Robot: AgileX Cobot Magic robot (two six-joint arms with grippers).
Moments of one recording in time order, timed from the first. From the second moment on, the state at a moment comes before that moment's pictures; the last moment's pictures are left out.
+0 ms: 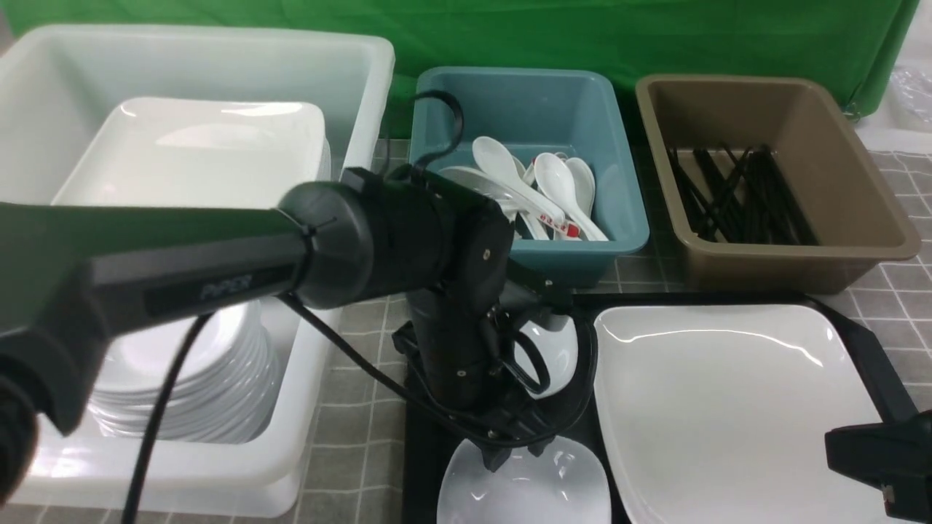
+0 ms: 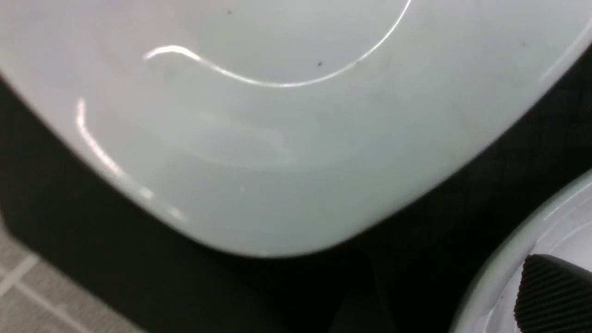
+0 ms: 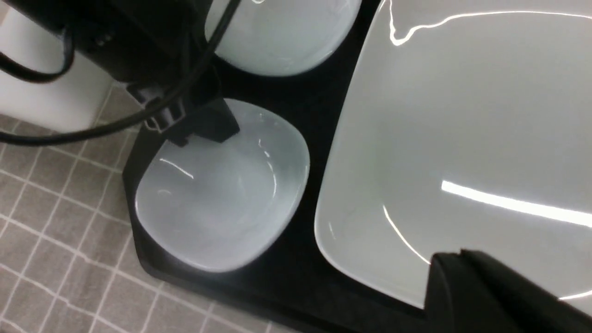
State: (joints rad) right arm 0.22 0.79 -0.62 0.44 0.68 -0.20; left arm -0.72 1.99 -1.38 -0.09 0.93 0.08
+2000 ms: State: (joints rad) right arm 0.81 1.51 -1.54 0.56 0.79 -0.49; left arm 0.38 1.25 -0.97 -0.57 1.01 0.20
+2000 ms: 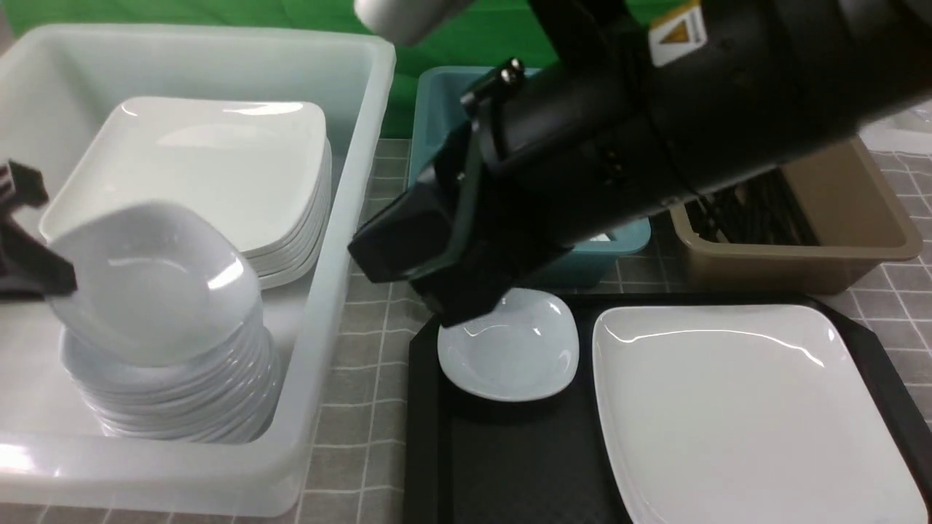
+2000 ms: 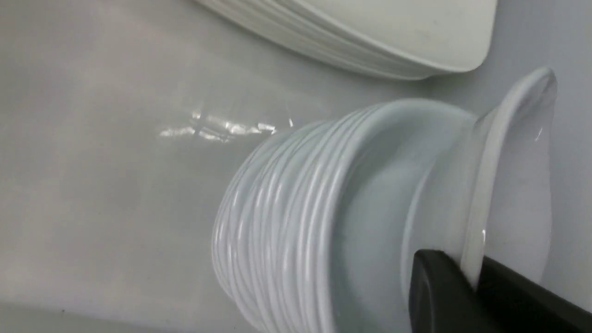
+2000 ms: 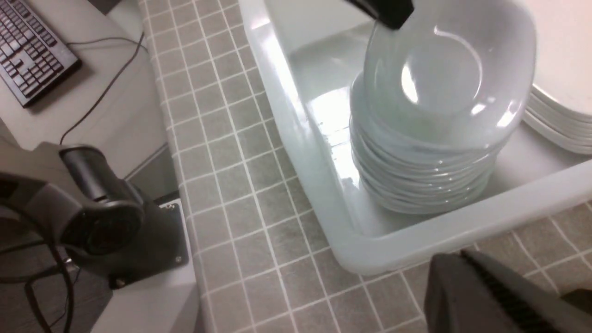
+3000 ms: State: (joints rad) right arm 0.28 1.19 -1.21 -0.09 1.11 -0.26; left arm -0.59 1.40 -1.23 -0.35 0.90 0.19
